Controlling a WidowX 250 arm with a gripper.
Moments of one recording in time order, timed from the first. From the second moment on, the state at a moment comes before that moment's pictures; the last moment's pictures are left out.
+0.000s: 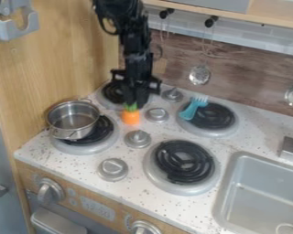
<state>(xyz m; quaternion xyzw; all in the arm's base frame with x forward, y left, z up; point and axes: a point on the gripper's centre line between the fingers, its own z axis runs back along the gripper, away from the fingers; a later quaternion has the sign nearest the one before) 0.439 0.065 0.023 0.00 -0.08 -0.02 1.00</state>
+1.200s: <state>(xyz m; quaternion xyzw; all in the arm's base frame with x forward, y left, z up) 0.479 0.089 -0.022 0.04 -0.07 0.02 1.00</state>
